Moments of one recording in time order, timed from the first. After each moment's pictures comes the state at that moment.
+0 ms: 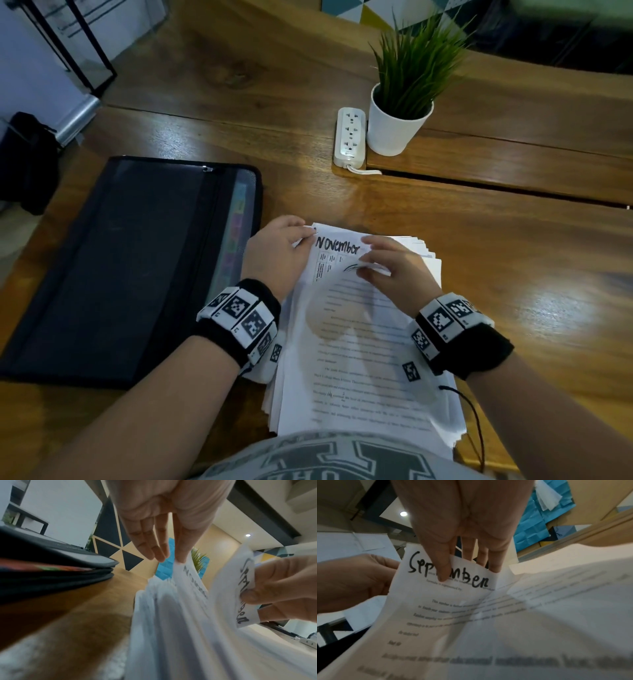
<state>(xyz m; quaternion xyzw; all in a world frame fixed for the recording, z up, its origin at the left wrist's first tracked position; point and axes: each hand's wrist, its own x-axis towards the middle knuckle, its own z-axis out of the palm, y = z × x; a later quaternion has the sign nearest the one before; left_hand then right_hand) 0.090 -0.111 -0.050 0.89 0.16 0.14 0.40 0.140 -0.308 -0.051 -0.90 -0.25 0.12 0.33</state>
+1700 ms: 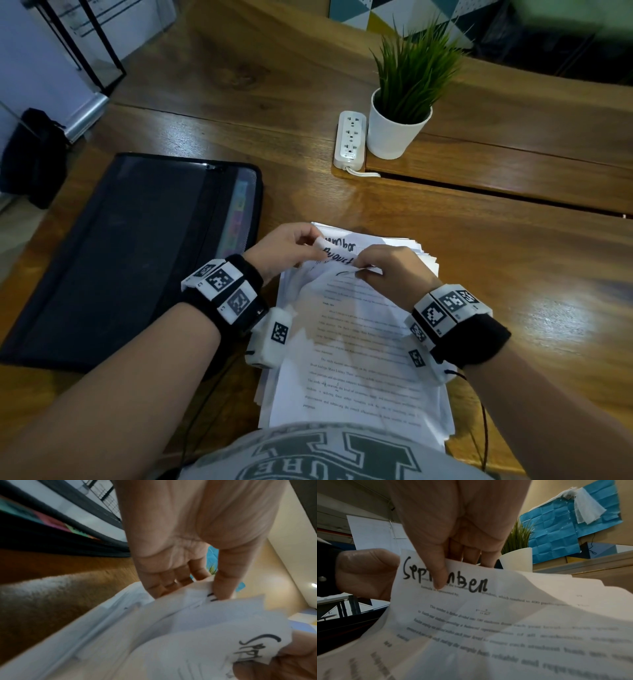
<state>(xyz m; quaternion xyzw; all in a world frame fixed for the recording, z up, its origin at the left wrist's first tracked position) 0.104 -0.102 -0.038 0.75 0.10 -0.16 0.64 0.146 -0.309 -0.033 -0.89 -0.37 0.14 0.24</state>
